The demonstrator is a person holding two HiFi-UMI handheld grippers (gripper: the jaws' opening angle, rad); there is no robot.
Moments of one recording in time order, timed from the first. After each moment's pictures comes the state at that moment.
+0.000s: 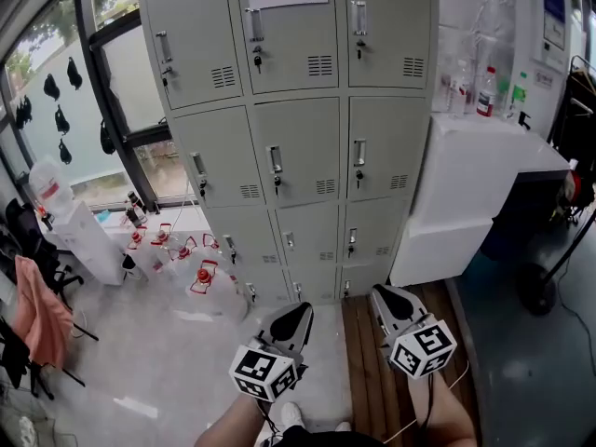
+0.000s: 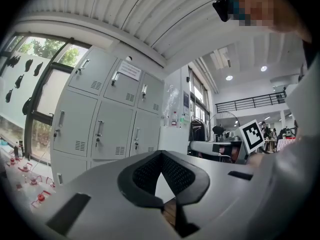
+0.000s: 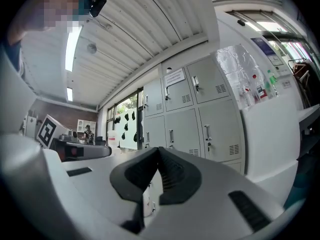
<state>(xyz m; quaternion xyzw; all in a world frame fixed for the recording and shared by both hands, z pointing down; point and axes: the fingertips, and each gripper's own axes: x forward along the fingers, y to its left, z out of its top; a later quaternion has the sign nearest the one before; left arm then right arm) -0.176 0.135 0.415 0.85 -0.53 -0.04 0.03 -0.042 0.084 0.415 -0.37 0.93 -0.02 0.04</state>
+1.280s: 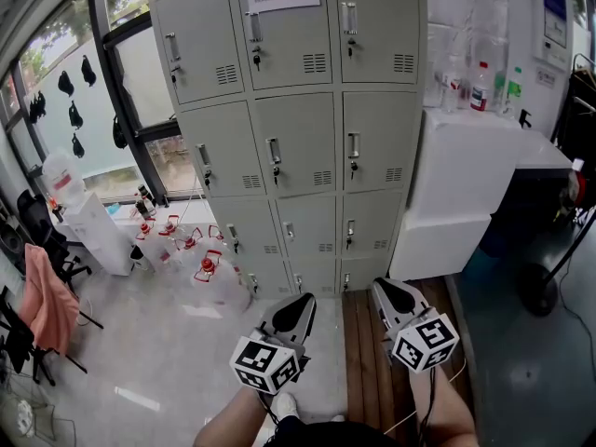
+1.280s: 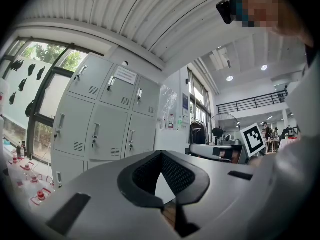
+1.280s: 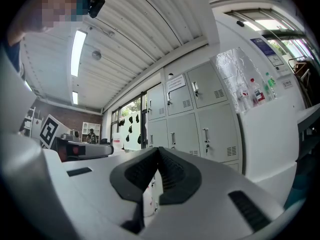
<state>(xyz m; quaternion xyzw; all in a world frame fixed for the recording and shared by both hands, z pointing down) -0.125 0.179 0.405 0.84 -0.54 -0.05 0.02 0.004 0.126 0.409 -0.35 0.93 -0.01 0.06</state>
